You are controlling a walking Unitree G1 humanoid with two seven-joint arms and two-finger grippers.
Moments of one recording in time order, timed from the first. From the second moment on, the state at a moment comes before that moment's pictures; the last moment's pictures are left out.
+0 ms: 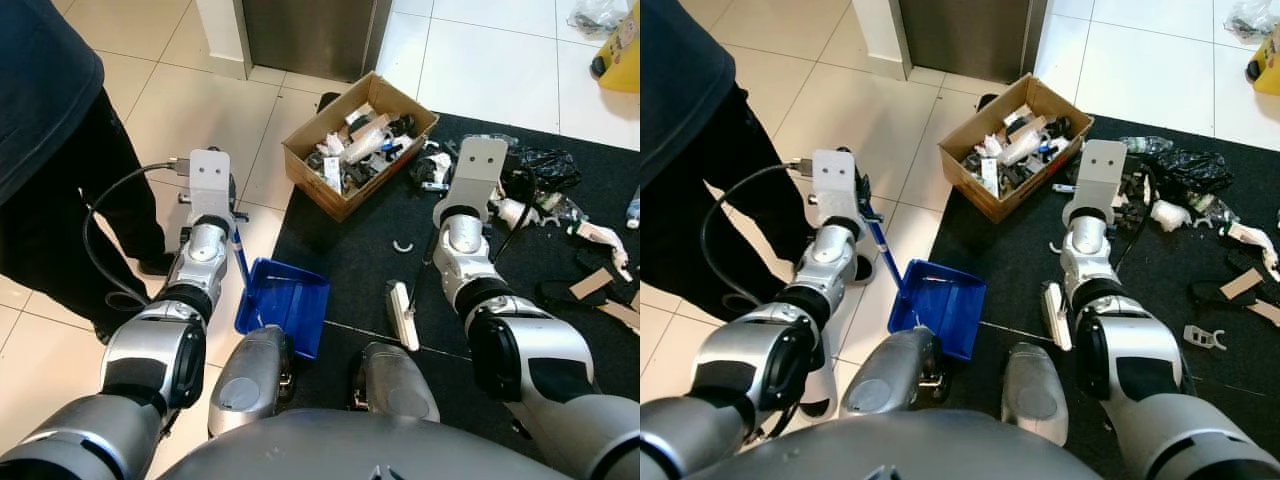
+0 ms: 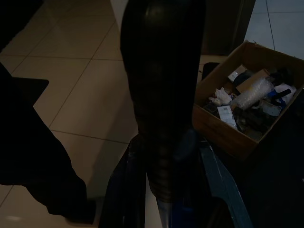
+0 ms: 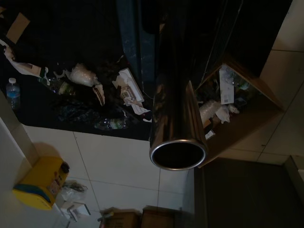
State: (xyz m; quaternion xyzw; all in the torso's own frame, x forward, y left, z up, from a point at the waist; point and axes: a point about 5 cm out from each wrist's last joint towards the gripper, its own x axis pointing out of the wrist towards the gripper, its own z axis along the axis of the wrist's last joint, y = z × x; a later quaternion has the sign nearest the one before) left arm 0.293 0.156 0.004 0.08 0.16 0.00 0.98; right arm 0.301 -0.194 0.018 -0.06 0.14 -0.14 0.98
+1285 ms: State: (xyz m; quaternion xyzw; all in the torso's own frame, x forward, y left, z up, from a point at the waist) left arm 0.293 0.156 0.004 0.08 0.16 0.00 0.98; right arm 0.301 -0.194 0.018 -0.06 0.14 -0.14 0.98
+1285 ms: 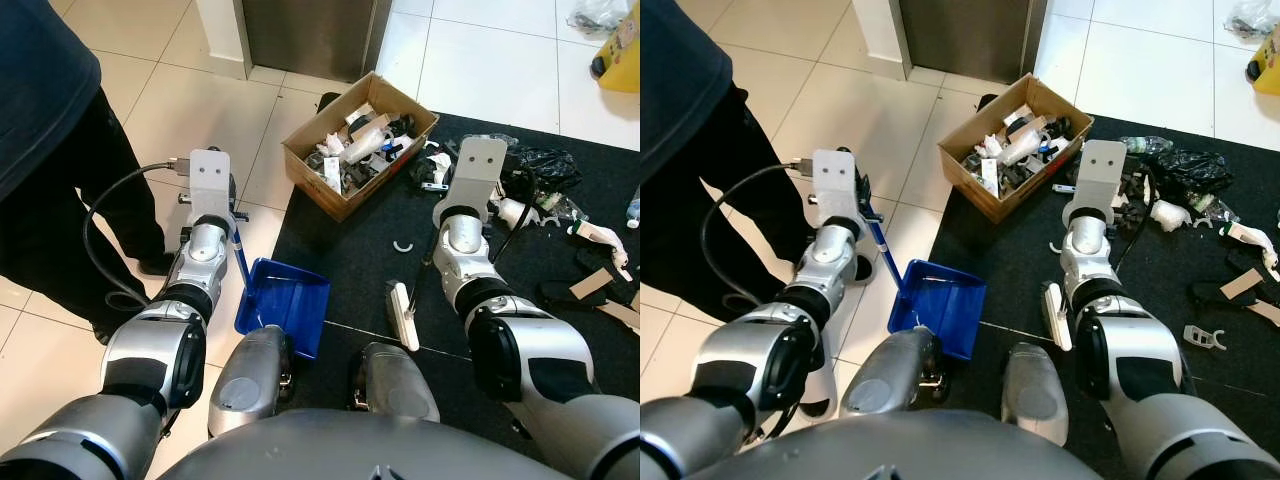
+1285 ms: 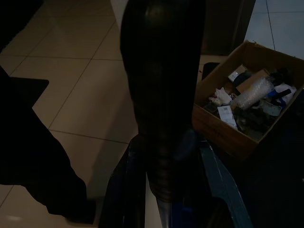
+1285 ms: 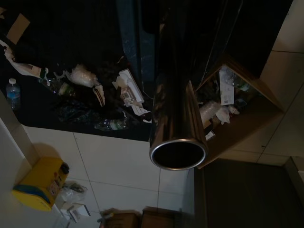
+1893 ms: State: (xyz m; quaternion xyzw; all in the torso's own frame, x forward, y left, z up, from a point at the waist) left arm 0.293 0.155 0.004 0.08 0.16 -0.01 0.98; right arm 0.301 -0.194 0.017 -0.06 0.14 -0.14 0.98
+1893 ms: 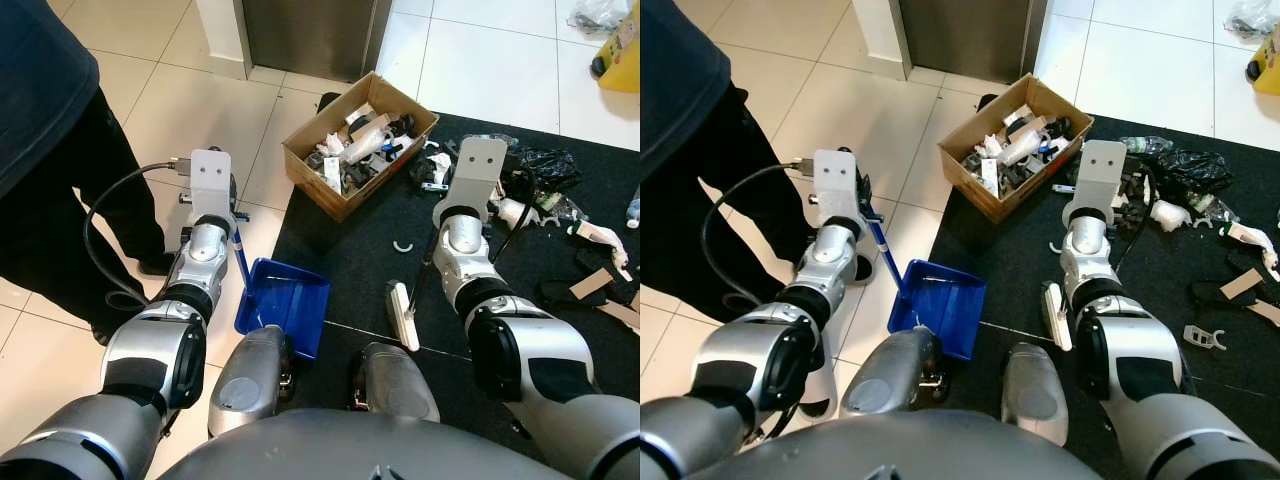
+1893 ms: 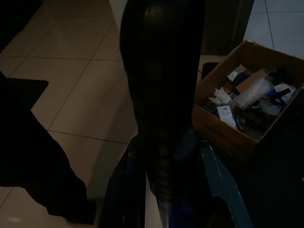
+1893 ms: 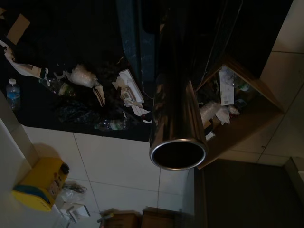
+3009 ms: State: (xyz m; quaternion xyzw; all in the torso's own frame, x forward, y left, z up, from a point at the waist) left arm 0.329 0.146 0.062 0.04 0.05 -0.07 1.00; right arm 0.308 -0.249 0.050 0.01 0.07 -0.22 0.97
